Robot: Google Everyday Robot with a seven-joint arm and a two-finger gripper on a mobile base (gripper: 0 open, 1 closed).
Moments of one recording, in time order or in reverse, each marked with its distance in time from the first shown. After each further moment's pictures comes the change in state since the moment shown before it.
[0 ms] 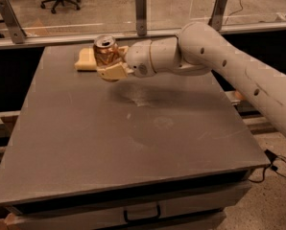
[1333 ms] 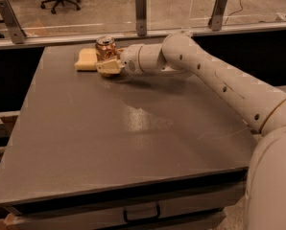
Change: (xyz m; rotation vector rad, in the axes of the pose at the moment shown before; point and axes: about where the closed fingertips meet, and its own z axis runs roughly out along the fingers) arm 0.042 -0.088 0.051 0.185 -0.011 0.171
